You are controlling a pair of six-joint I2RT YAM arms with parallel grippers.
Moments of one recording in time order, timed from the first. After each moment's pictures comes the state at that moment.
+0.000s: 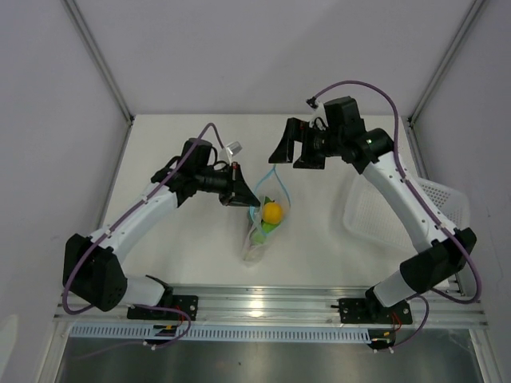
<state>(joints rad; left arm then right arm) -0.44 1.36 1.09 -0.45 0.89 -0.71 0.50 1.51 1.68 -0.79 -0.45 0.55</state>
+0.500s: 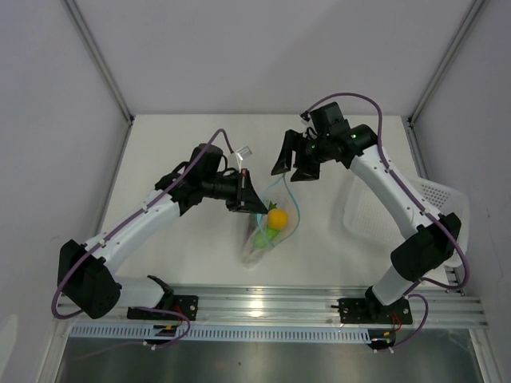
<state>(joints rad) -0.58 1.30 1.10 -0.47 0.74 -0.71 0.52 1.63 1.72 -0.96 -0.39 0.63</state>
